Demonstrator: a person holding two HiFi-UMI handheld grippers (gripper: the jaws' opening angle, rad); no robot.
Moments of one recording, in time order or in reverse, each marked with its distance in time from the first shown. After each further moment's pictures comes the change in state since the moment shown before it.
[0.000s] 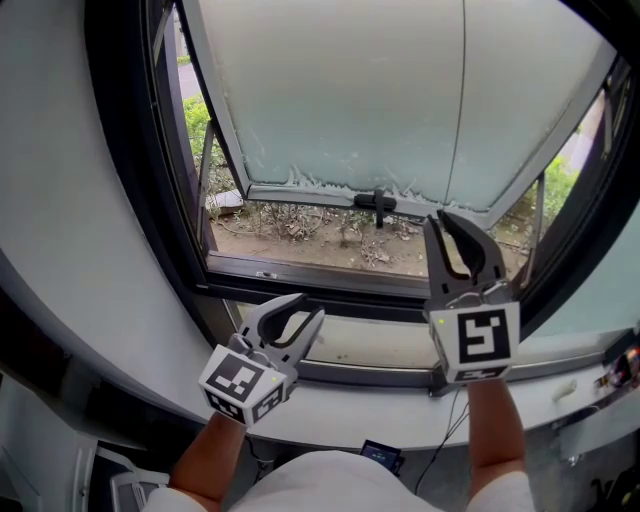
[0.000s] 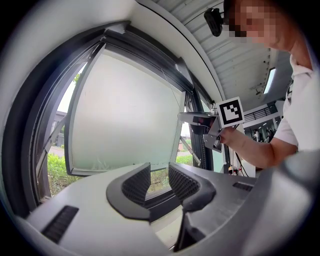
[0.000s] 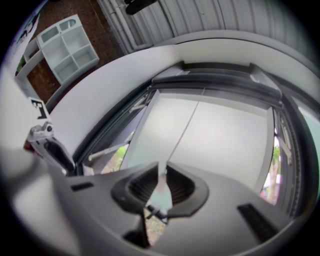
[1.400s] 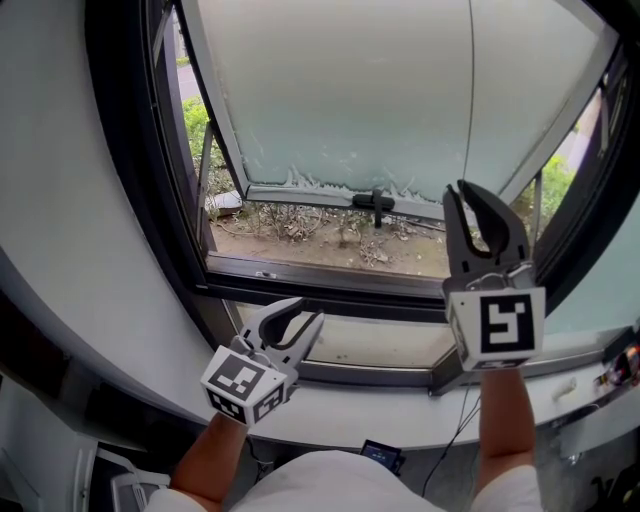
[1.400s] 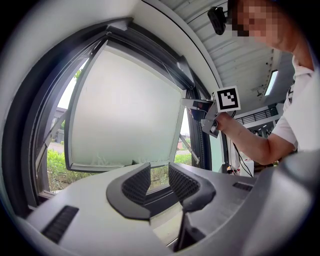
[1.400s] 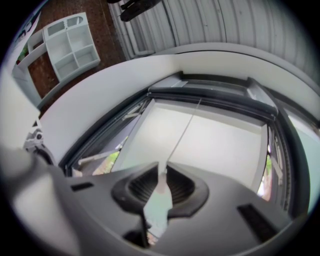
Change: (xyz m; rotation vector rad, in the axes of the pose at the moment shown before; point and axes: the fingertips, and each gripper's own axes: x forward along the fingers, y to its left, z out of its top) left arm -0.001 -0.003 -0.010 -0.027 0.027 -0.005; right arm -0.004 -0.033 0.046 -0.052 -0.088 -0.073
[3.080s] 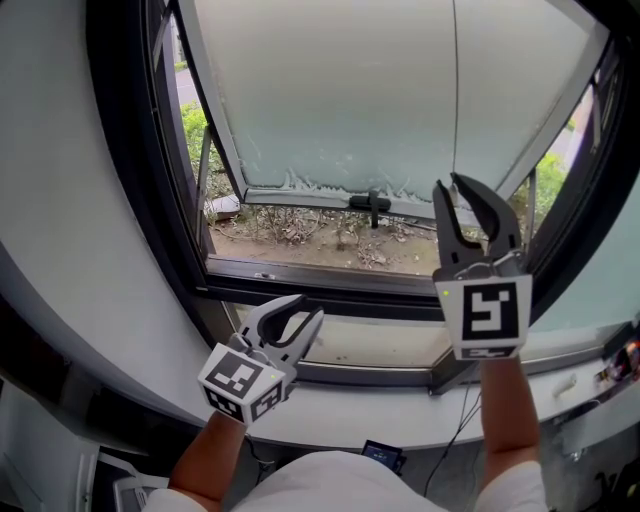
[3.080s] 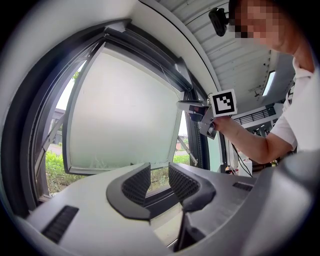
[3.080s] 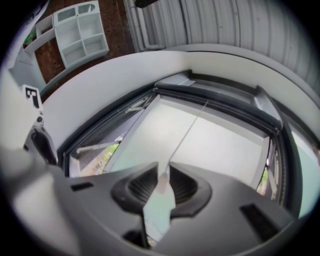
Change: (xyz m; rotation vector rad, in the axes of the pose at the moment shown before) left arm -0.003 -0.005 0.013 0.011 -0.013 -0.021; right arm 0.005 0.002 0.001 -0.135 0.051 -0.009
